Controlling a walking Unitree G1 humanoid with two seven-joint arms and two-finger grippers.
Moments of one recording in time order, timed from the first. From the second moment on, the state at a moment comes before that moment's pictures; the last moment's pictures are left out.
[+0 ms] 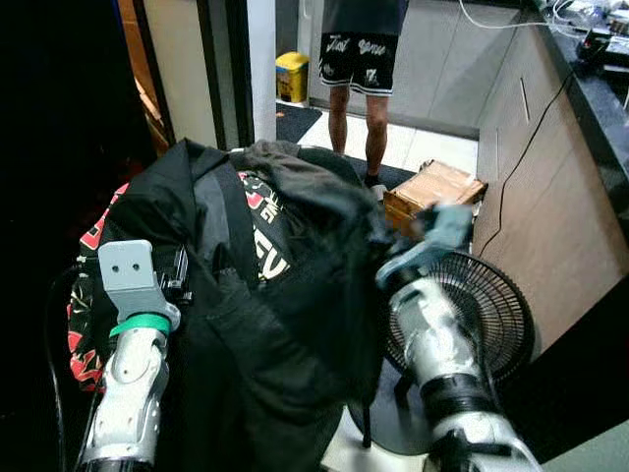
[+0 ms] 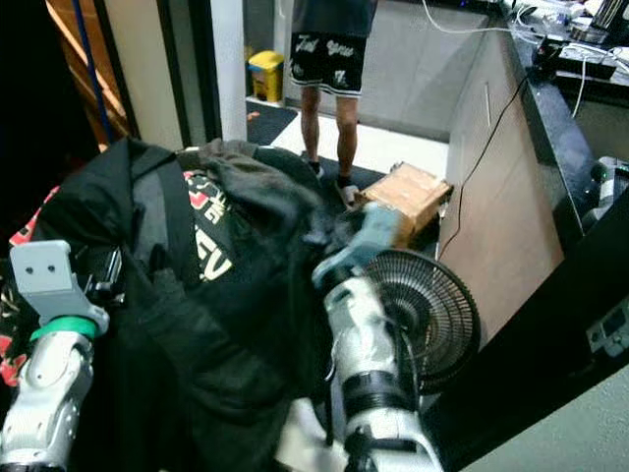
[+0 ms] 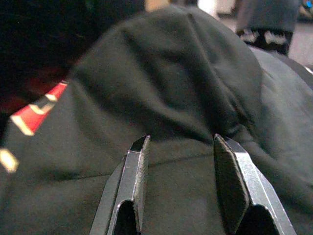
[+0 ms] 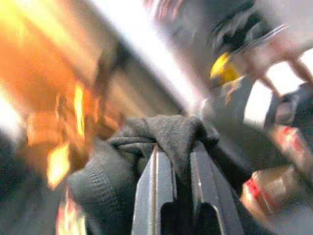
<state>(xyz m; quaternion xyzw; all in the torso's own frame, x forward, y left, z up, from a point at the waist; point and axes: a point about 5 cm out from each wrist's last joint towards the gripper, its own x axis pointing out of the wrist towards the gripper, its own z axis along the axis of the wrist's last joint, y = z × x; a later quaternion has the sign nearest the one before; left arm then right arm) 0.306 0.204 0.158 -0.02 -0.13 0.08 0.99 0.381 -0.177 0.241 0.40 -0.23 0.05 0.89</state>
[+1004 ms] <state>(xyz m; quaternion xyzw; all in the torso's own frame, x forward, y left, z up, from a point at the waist) 0.310 0.194 0.157 0.00 -0.11 0.05 0.99 0.350 -0.097 0.149 0.09 -0.05 0.18 0.98</state>
